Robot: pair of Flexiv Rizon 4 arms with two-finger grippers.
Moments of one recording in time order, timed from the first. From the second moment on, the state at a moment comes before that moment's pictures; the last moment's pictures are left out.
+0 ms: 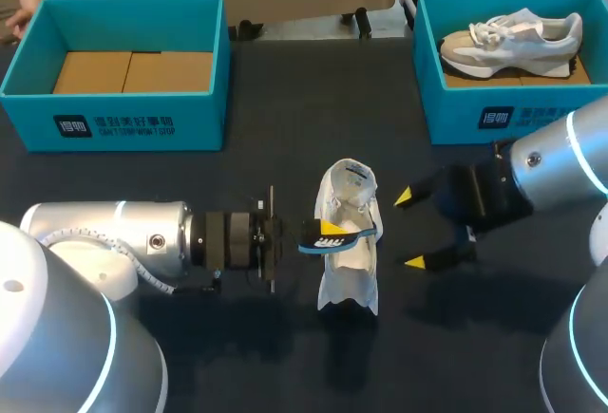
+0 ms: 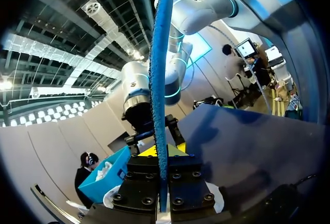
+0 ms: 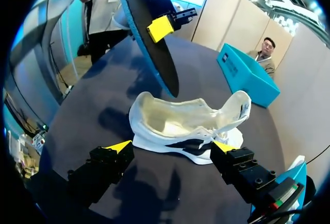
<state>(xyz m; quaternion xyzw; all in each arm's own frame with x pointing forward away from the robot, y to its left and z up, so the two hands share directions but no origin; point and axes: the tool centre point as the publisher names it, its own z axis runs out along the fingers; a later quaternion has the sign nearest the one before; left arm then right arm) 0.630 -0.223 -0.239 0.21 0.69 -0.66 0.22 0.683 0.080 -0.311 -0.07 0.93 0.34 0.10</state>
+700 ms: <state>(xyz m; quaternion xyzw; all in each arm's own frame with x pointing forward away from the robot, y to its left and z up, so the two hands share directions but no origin) 0.632 -0.222 -0.242 0.21 0.69 -0.65 0.22 0.684 0.086 -0.322 -0.05 0.93 0.35 0.10</state>
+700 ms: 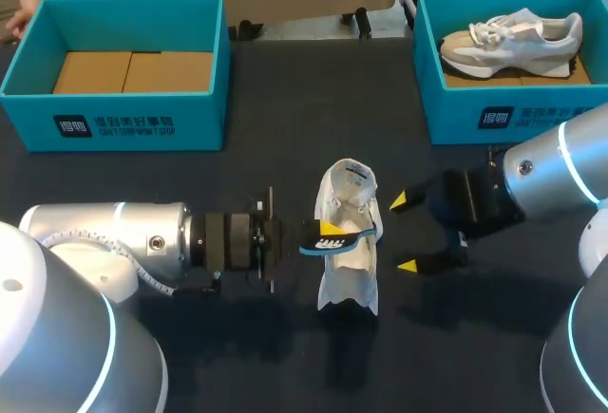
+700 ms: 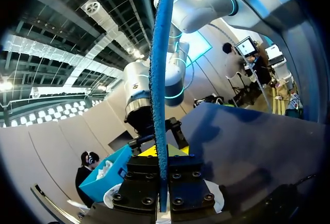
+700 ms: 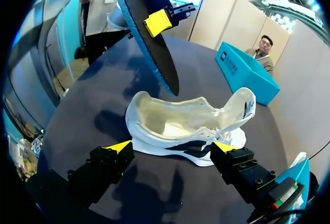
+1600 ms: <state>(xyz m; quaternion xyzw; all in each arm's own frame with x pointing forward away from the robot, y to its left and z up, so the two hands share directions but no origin) 0.643 -0.225 -0.274 0.21 0.70 -0.65 0.19 0.684 0.085 -0.321 -0.05 0.93 0.35 0.10</state>
